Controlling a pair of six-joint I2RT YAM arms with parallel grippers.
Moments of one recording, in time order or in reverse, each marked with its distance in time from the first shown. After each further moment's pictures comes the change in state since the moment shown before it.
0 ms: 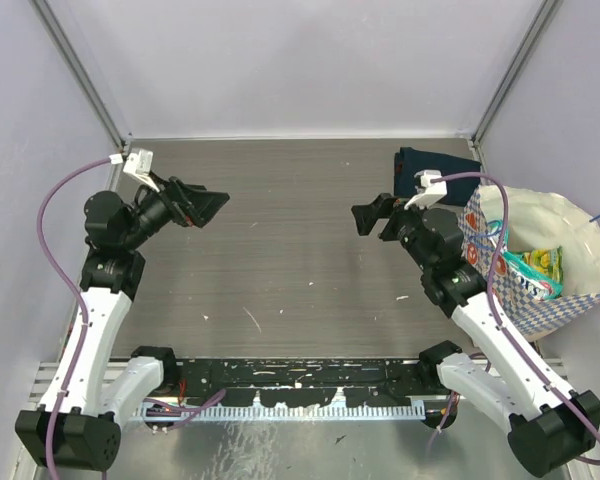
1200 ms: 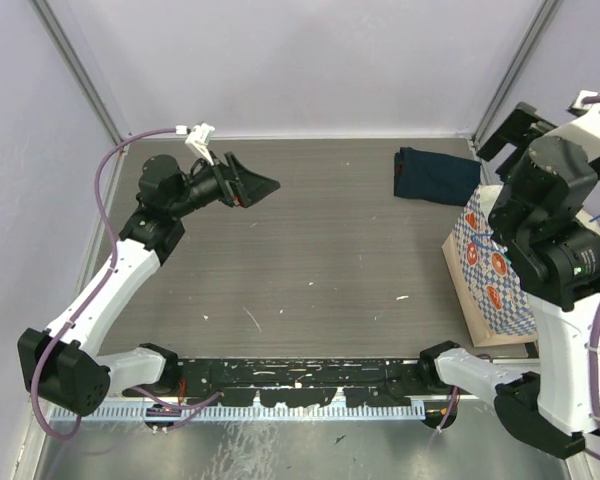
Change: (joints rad) left arm -0.266 0.314 0.197 0.074 -0.011 -0.118; right arm 0.005 0.241 1.126 -0.797 0.922 -0.218
